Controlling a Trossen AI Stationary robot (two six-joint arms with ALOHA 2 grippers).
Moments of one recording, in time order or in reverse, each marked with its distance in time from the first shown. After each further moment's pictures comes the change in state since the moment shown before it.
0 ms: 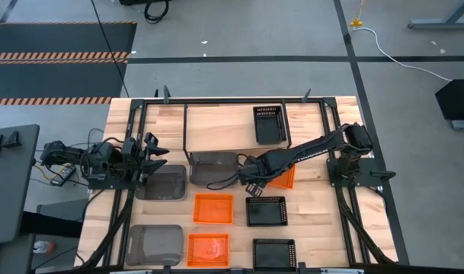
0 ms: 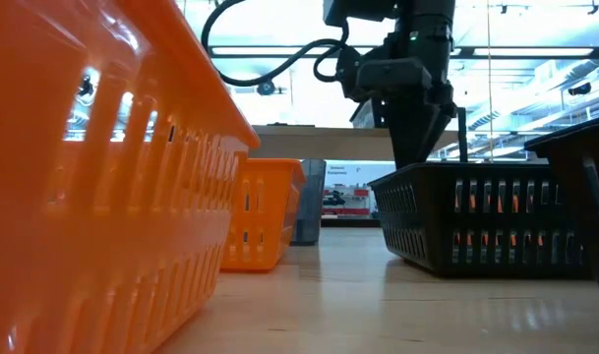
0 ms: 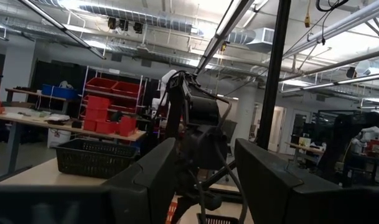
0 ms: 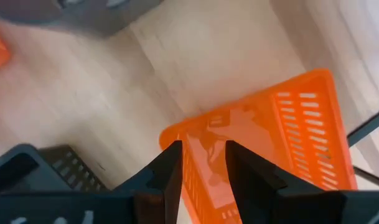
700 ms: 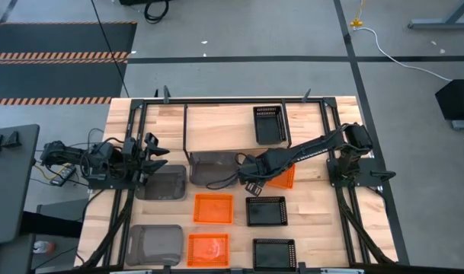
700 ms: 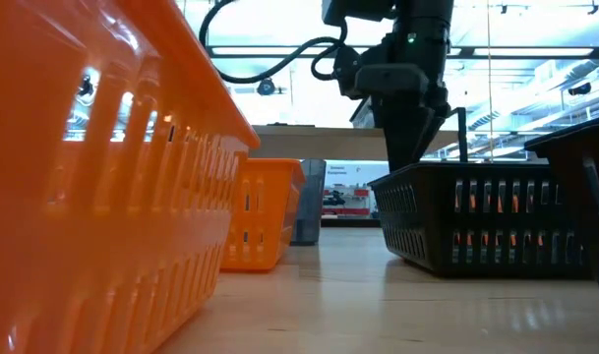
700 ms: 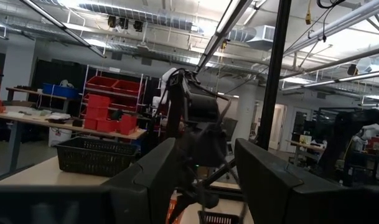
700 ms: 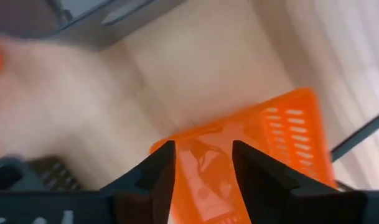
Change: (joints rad) left arm 0.000 0.000 0.000 -0.009 0.000 0.004; right arm -0.021 0.001 0.000 0.008 0.055 -0.040
